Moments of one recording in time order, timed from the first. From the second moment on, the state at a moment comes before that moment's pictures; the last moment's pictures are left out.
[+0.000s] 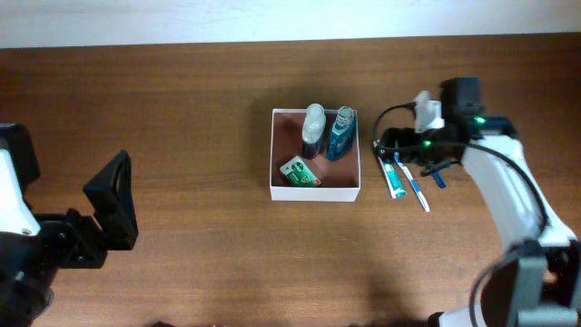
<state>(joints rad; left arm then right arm) -0.42 1.30 2.59 -1.69 -0.31 -0.22 -0.02 1.67 1.27 -0.84 -0.32 0.04</state>
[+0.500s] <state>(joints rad) -0.42 1.30 2.59 -1.69 -0.31 -0.22 0.04 1.87 1.28 -0.79 -0.23 -0.01</state>
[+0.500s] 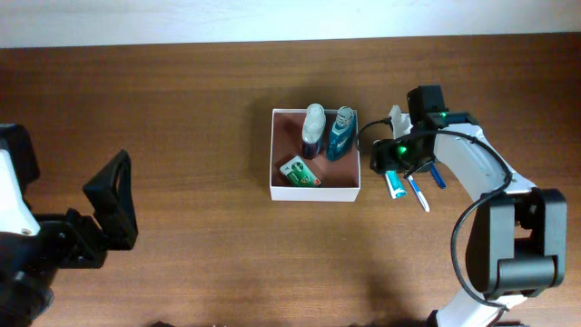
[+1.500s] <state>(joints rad) -0.42 1.30 2.59 -1.69 -0.31 -0.22 0.04 1.96 1.31 -0.94 -0.03 0.07</state>
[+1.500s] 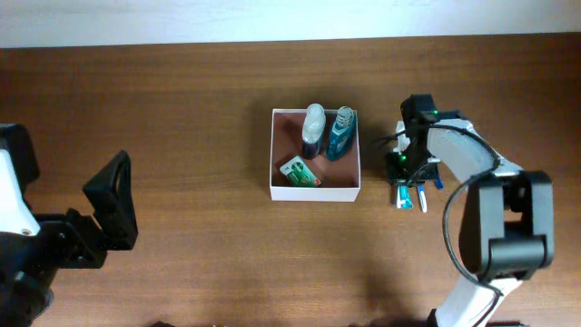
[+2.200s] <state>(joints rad) -0.42 1.30 2.59 -1.69 -0.31 -0.22 0.46 1.56 1.47 -0.99 -0.19 -0.48</state>
